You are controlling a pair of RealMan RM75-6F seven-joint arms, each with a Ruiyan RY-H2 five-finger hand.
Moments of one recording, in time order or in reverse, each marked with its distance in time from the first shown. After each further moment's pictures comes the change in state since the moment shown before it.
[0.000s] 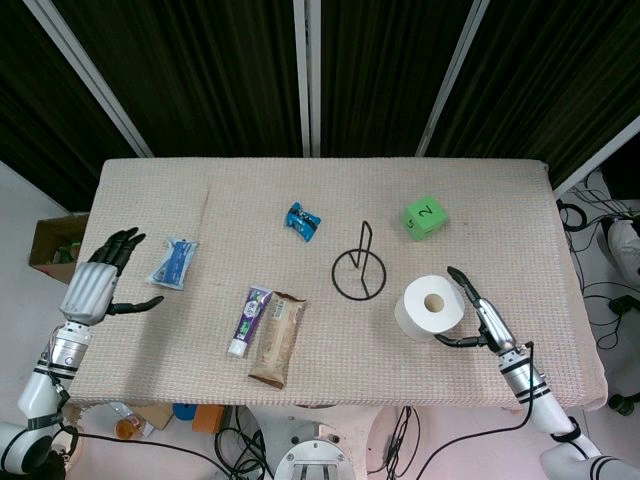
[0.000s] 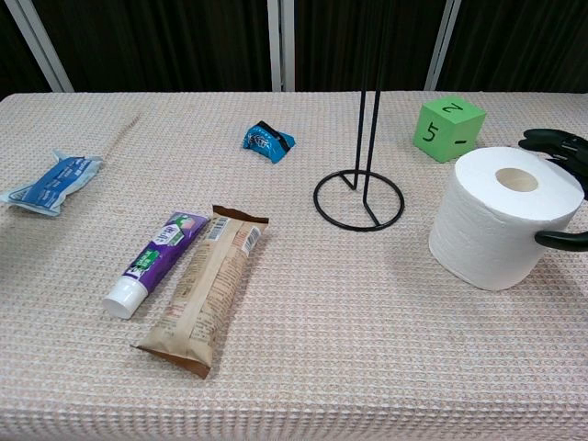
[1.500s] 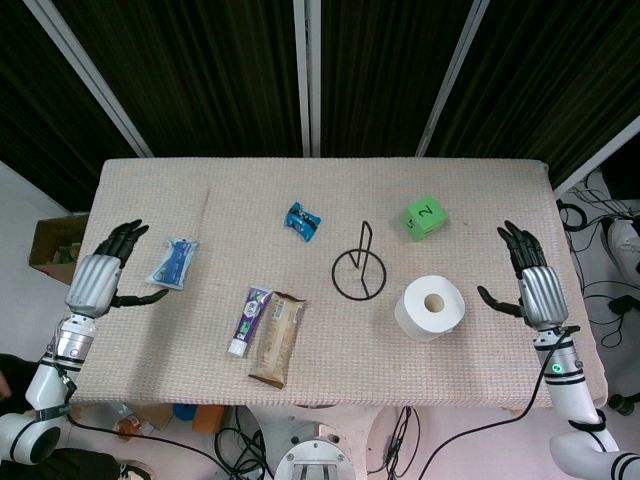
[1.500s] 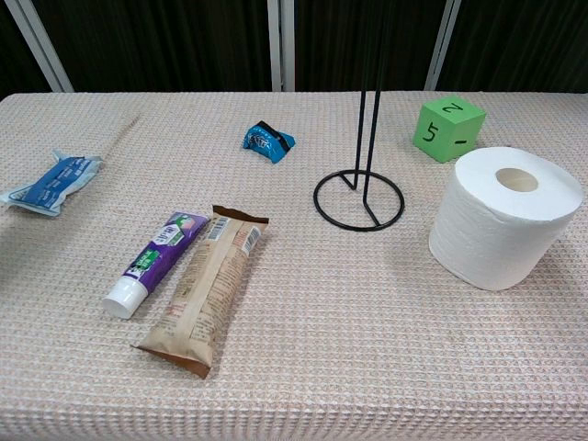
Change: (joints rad) left arm -0.010 -0.011 -0.048 -0.015 -0.009 -0.026 -0.032; right arm -0.043 0.142 0.191 -0.188 0.091 0.125 -0.694
